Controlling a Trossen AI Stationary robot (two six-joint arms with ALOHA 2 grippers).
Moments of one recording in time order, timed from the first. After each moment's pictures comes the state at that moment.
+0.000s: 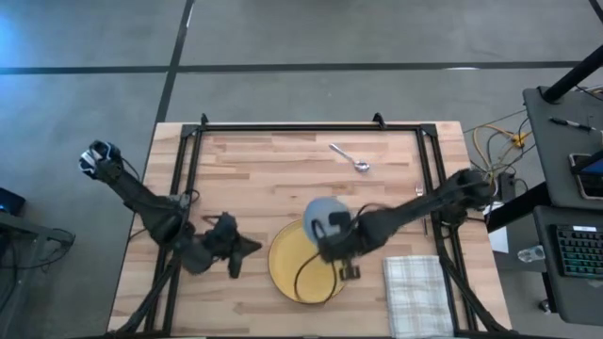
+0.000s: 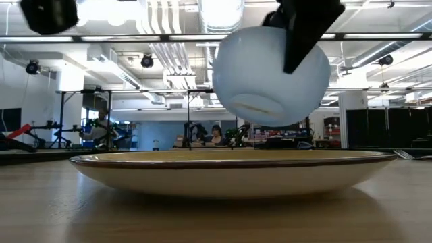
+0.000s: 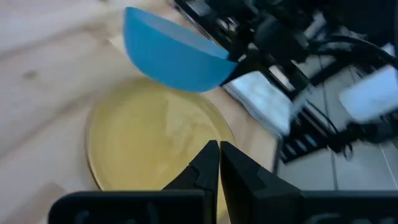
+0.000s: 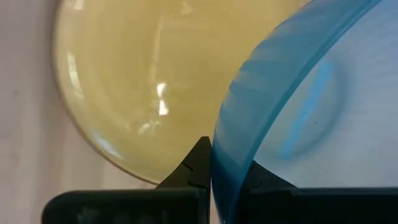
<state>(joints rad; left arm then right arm) -0.72 1.13 0.85 -0.30 -0.71 -1.15 0.38 1.84 1.54 -0.98 0.10 0.22</state>
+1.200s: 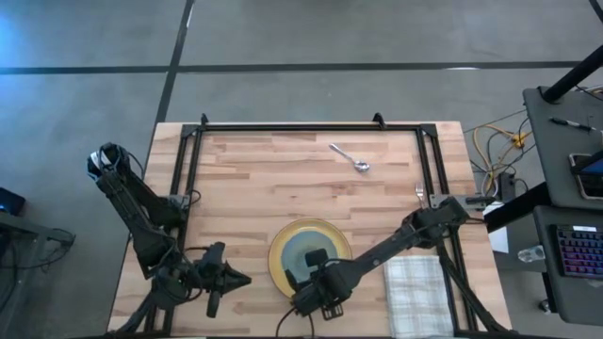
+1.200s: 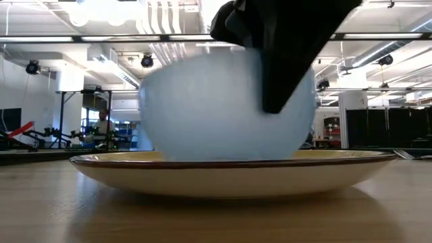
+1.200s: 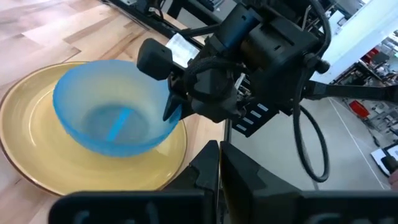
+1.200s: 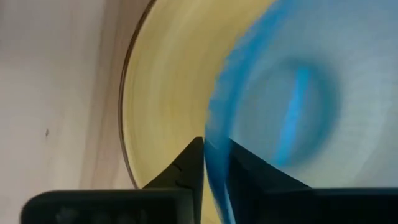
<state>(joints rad) -0.98 1.24 0.85 -0.08 -0.85 -1.04 0.53 2.35 2.12 -1.23 0.15 0.22</state>
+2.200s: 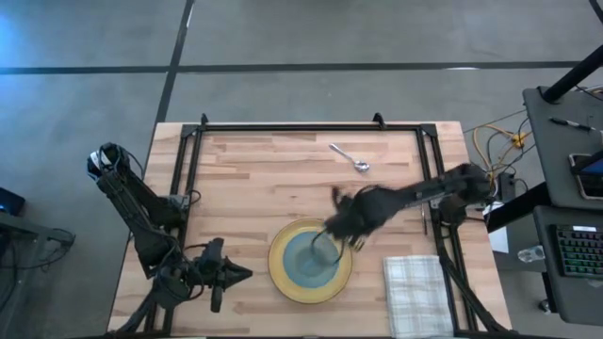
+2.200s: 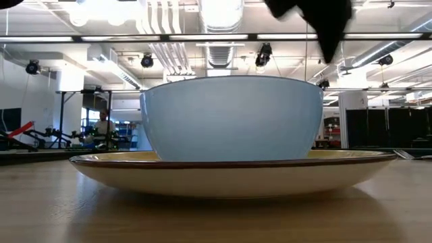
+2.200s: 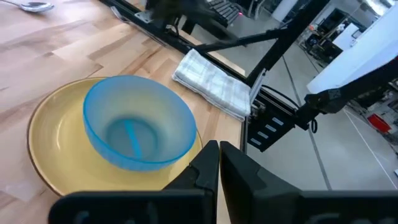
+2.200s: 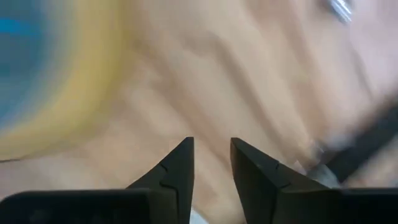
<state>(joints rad) -0.98 1.24 0.84 -0.09 -0.93 -1.04 0.27 1.81 1.64 -1.56 0.18 0.90</state>
